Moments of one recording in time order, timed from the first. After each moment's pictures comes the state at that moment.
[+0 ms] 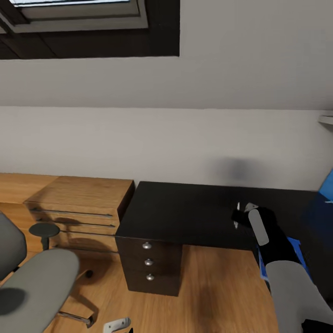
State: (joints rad) left arm -0.01 -0.10 -0.08 -0.91 0.20 0.14 0.16; right arm -0.77 -0.07 -0.18 -1.04 -0.46 0.86 -0.40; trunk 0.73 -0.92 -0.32
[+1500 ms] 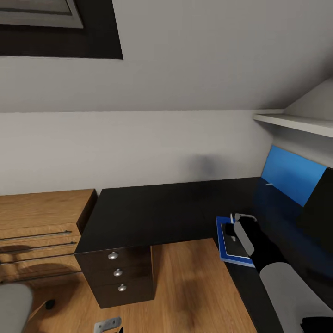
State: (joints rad) left arm -0.01 -0.05 -0.07 -0.91 0.20 0.13 0.16; right arm -0.77 -0.10 0.06 -0.85 -0.36 0.80 -0.38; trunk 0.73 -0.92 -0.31
